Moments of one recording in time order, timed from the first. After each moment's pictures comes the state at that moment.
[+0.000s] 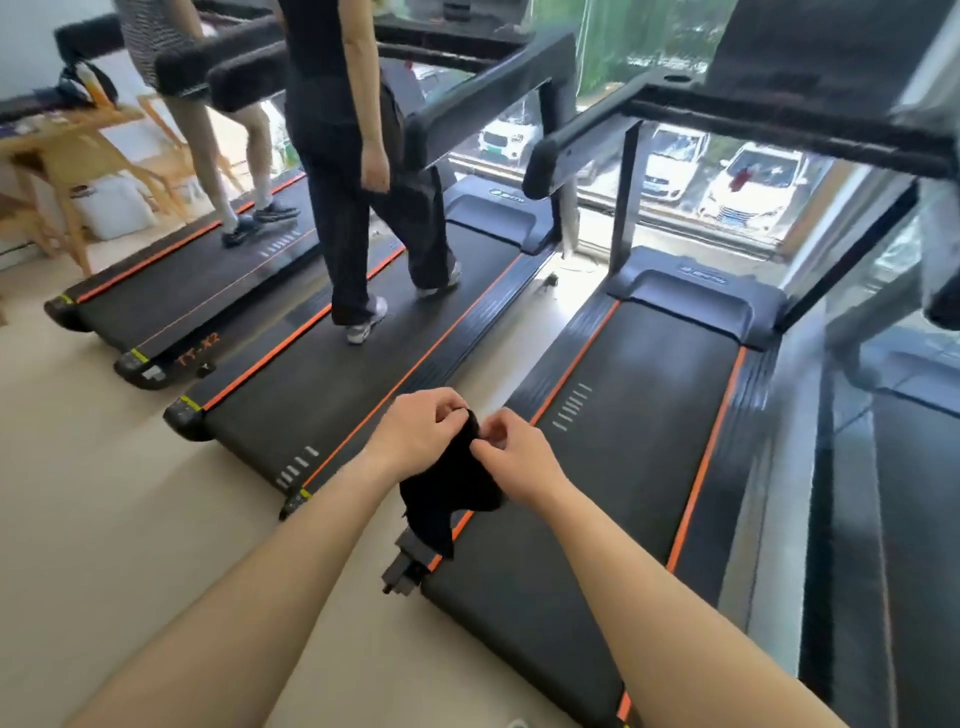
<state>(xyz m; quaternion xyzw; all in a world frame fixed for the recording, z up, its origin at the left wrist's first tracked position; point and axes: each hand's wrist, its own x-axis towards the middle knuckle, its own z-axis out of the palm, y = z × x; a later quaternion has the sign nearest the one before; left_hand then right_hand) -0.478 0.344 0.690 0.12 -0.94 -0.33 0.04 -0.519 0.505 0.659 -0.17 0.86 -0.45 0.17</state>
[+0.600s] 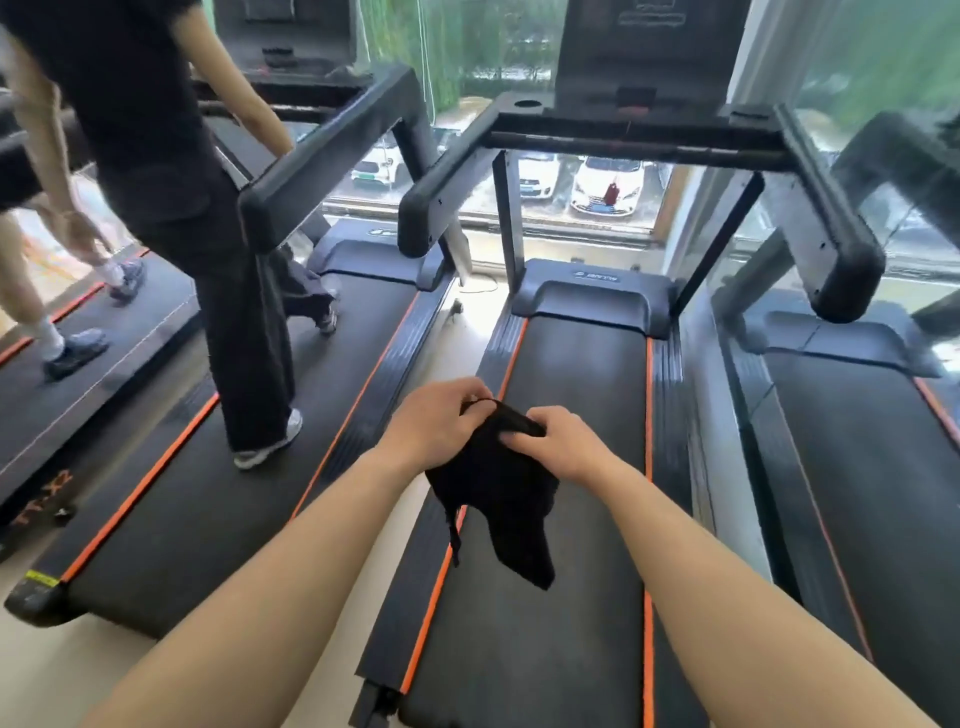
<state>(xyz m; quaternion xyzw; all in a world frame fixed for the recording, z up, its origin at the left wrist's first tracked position) -0.707 0.381 0.722 -0.10 -0.95 -0.29 0.02 -0.717 0.578 0.686 -0.09 0.91 -0.37 0.13</state>
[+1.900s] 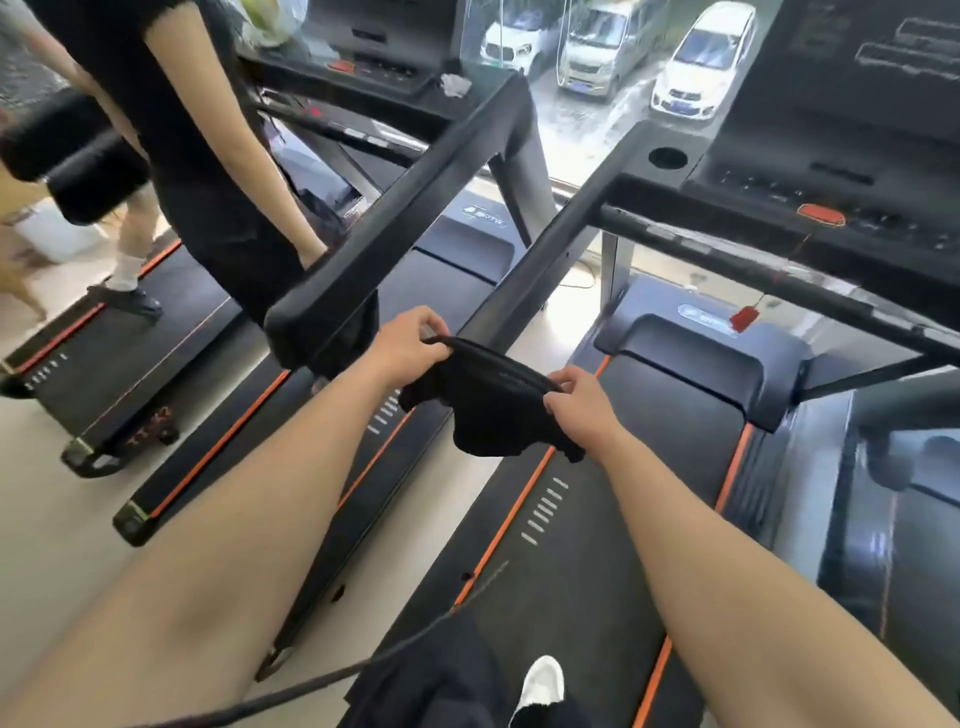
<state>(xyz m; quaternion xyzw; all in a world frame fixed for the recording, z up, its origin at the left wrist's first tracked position) -1.133 0.276 0.892 0.20 -0.91 -0.35 -0.05 -1.159 0.522 0.859 0.00 0.83 -0.51 0.25</state>
